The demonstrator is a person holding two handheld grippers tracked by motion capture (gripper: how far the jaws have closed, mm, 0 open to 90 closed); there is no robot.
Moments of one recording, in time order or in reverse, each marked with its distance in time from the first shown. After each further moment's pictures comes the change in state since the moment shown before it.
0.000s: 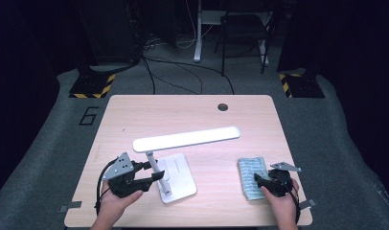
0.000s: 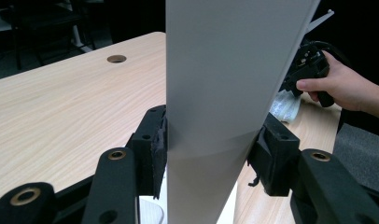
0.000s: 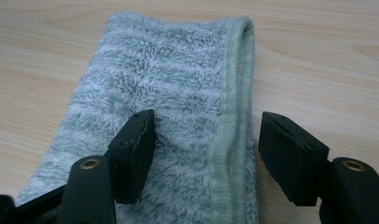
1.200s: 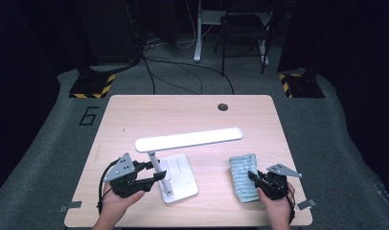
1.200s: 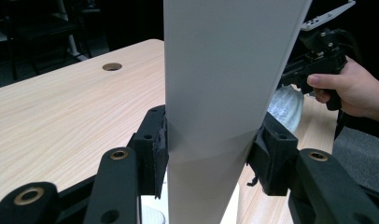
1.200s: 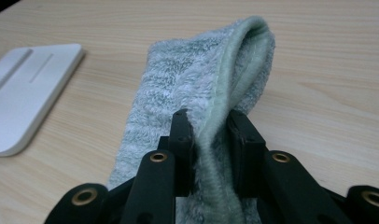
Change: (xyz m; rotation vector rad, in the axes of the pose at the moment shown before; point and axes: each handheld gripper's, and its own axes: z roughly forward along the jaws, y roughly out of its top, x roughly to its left) left arm -0.002 -0.003 0.005 -0.037 -0.014 0.016; right arm 0.035 0.007 -0.029 -0.152 0.172 -0.016
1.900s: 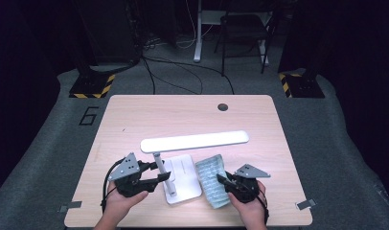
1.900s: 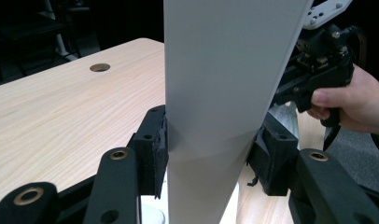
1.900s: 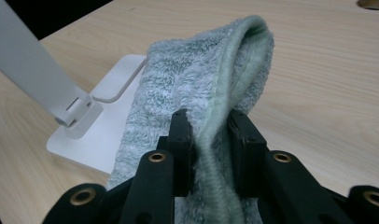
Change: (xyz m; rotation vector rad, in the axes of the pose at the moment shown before) left arm -0.003 0.004 0.008 0.021 -0.042 0.017; right arm 0.091 0.018 0.021 -0.009 0.190 -0.144
